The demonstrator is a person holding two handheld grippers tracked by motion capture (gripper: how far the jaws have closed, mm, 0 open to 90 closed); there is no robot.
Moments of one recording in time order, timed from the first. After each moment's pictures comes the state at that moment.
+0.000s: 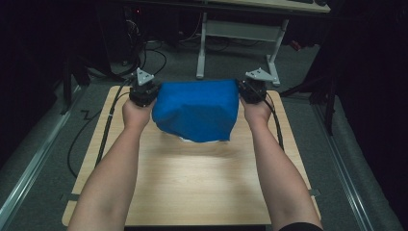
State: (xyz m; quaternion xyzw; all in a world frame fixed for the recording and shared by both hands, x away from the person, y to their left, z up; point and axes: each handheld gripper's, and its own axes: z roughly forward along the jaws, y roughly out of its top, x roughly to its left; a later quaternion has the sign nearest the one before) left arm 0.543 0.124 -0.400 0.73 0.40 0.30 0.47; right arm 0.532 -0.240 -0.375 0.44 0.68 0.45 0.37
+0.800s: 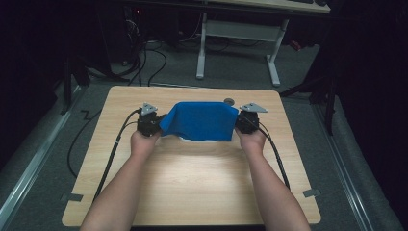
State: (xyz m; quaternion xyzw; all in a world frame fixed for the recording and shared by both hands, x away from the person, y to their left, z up) left arm 0.515 0.121 -0.497 0.74 0.43 0.18 0.48; right arm 0.497 -0.240 -0.475 0.48 0.71 0.43 0.29
